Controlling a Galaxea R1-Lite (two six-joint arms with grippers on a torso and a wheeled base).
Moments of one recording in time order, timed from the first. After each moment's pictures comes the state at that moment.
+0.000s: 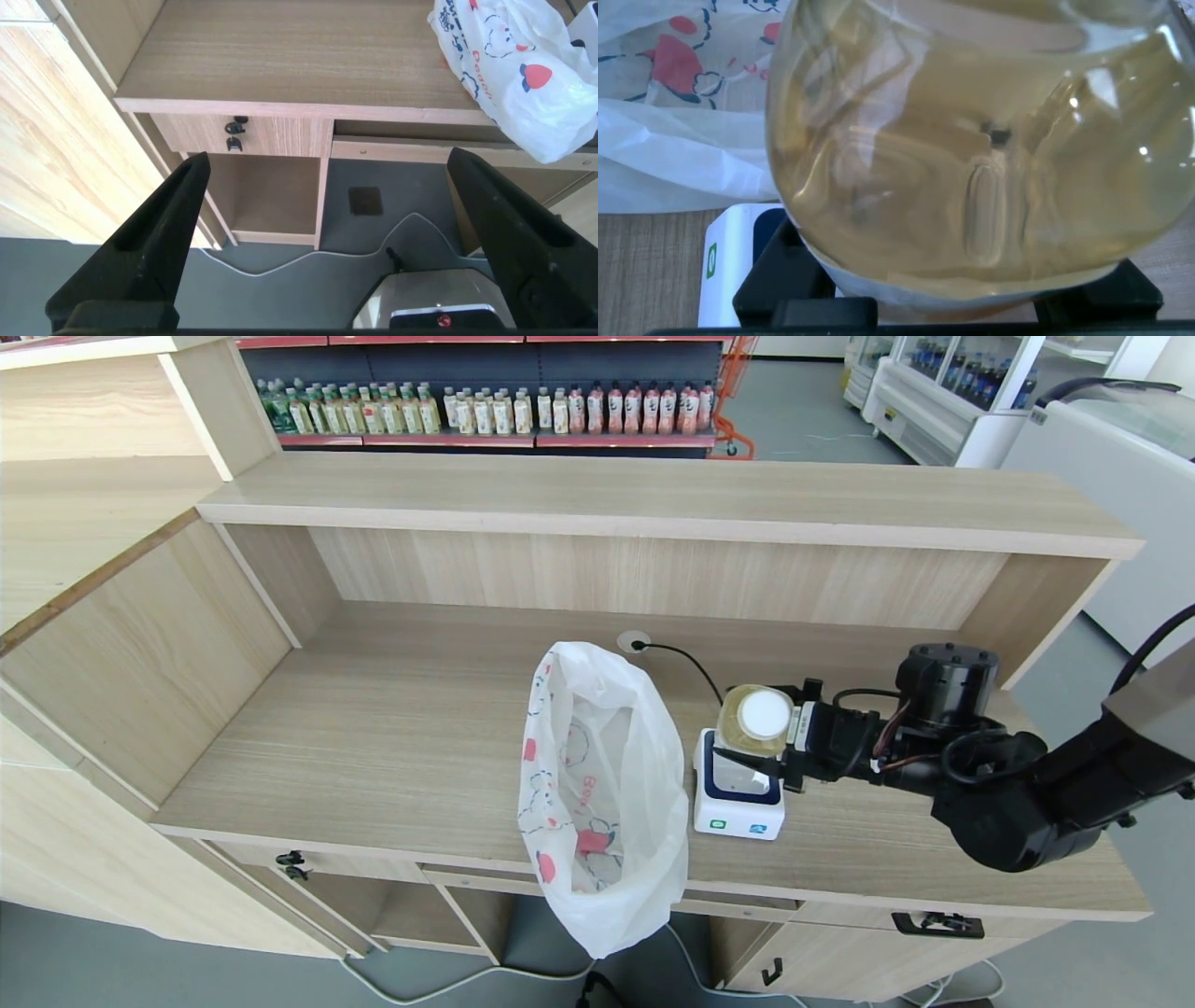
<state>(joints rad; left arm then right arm) -0.01 0.00 0.00 0.04 -0.04 0.03 0.26 2.04 -0.85 -1.08 0.75 -1.05</state>
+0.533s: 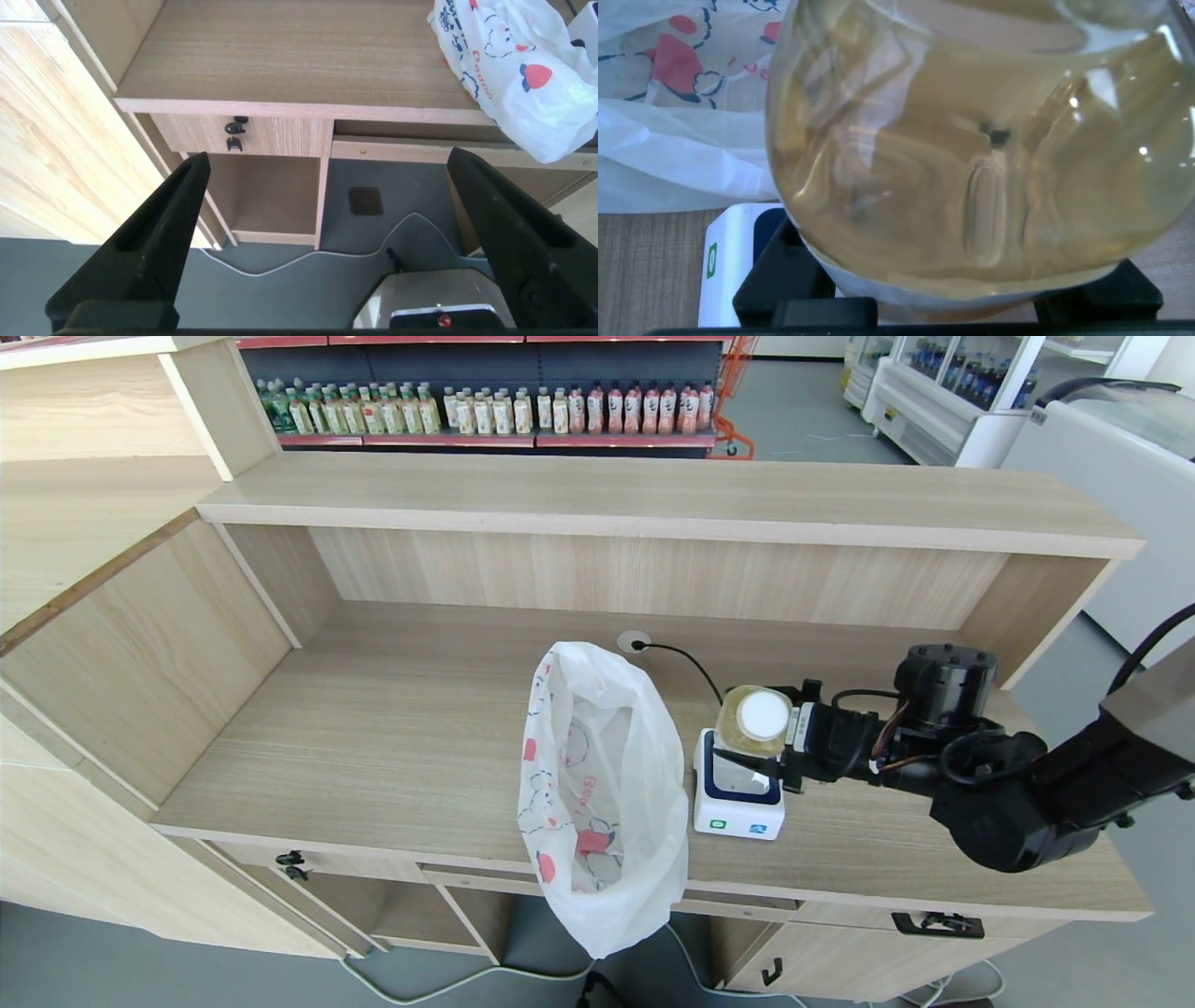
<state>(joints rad) -0.01 0.00 0.00 0.04 -0.04 0.03 0.26 2.04 -0.85 -1.08 0.75 -1.05</state>
